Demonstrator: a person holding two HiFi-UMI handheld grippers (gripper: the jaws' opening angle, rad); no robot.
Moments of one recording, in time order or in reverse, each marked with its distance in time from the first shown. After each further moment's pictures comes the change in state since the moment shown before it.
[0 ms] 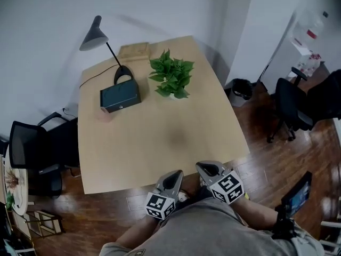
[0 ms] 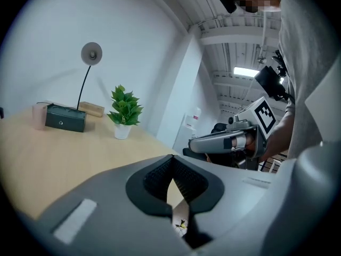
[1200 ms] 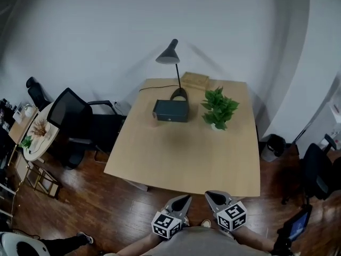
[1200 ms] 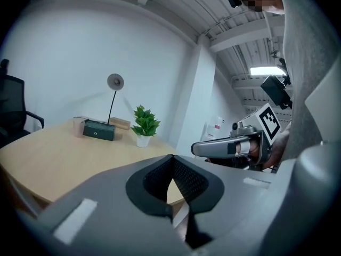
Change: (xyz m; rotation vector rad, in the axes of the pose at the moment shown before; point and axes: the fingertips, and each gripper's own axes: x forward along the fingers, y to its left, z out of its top) left arm -0.063 -0.047 0.000 -0.007 -0.141 0.317; right arm -0.038 0.057 -0.004 -0.090 -0.054 0.275
